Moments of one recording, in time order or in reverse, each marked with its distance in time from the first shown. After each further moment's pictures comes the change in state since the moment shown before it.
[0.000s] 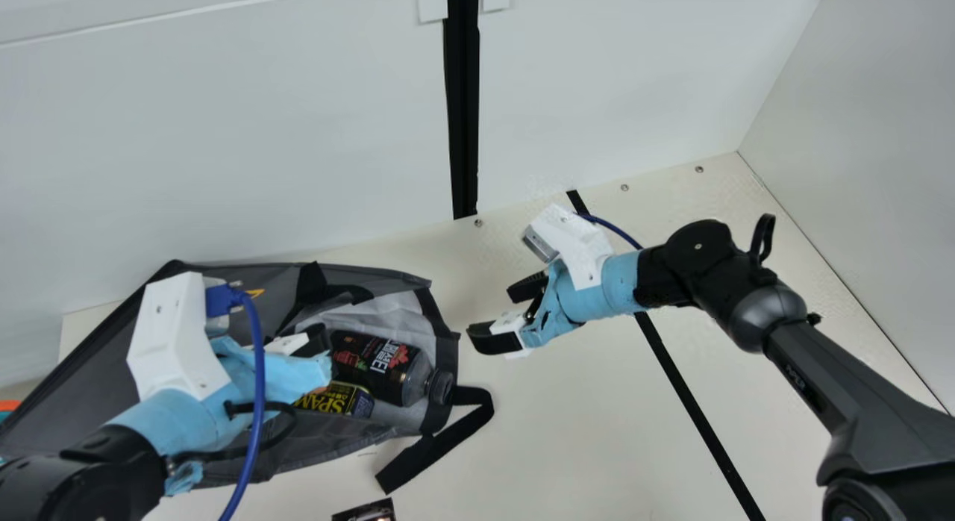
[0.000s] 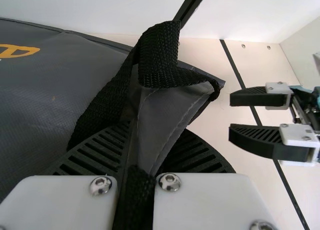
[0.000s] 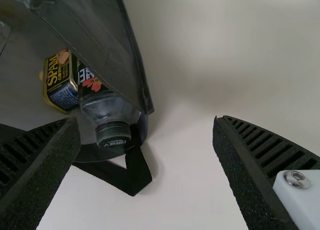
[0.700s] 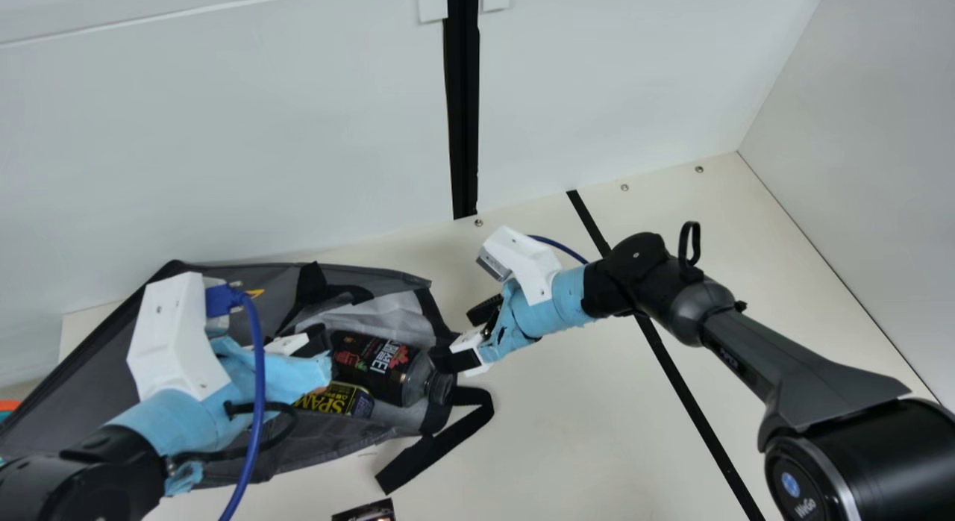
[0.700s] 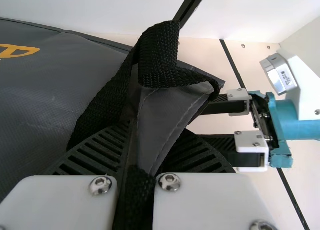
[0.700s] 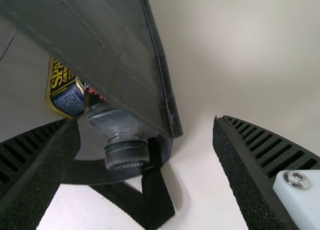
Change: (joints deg) left arm 0.0 0.0 0.0 0.0 0.0 0.0; right arm 6.6 7.6 -1.7 4.4 -2.3 -1.0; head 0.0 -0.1
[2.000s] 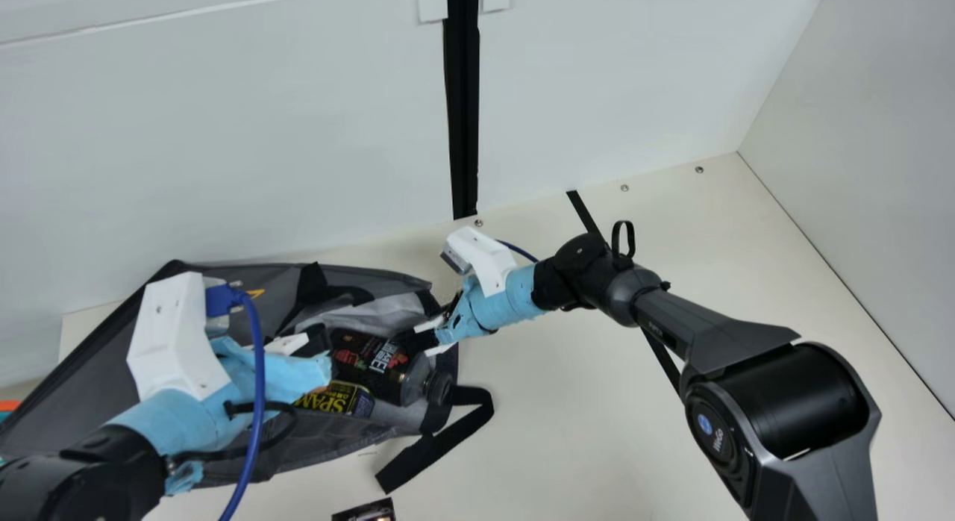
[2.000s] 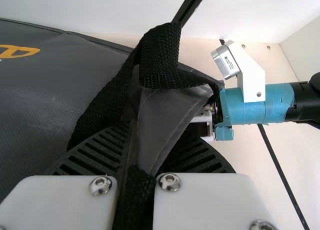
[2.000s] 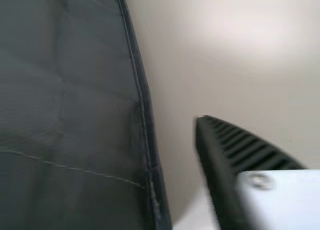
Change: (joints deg) left arm 0.0 0.0 0.0 0.0 0.0 0.0; right arm 4.4 11.8 -8.2 5.9 -2.5 2.8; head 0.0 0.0
